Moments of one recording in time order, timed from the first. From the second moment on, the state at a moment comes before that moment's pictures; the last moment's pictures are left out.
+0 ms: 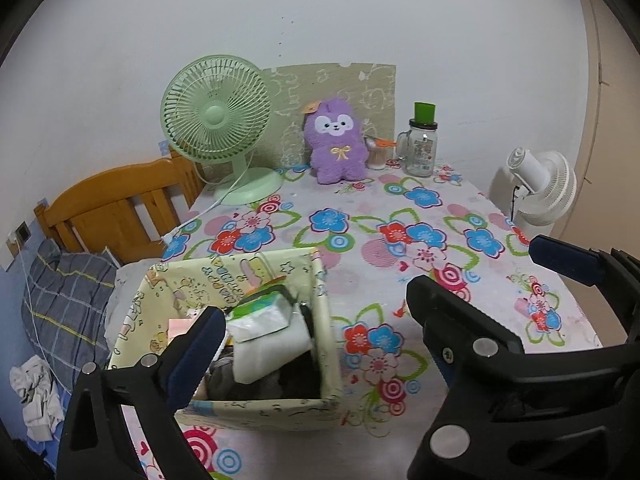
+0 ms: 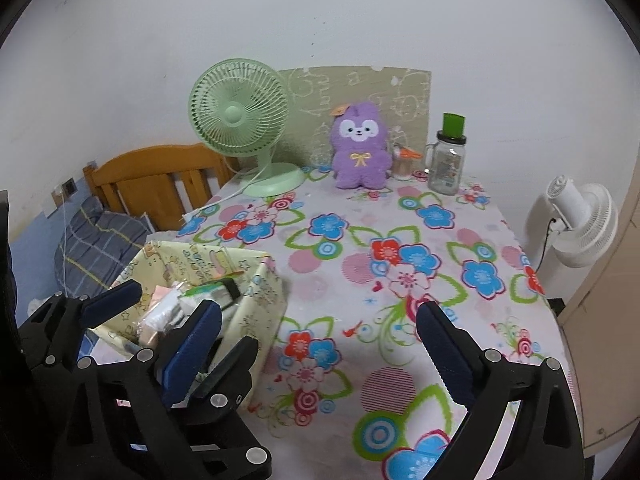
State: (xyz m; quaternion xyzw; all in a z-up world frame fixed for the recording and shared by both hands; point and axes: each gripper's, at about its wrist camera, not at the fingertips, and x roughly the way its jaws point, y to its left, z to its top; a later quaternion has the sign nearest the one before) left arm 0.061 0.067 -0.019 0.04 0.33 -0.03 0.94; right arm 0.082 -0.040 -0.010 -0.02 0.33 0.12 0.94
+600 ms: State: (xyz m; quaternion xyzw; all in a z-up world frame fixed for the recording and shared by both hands) left arm 0.040 0.035 -0.008 0.03 0.31 -0.04 0.95; right arm 0.058 -0.089 0.000 0.00 0.31 0.08 0.95
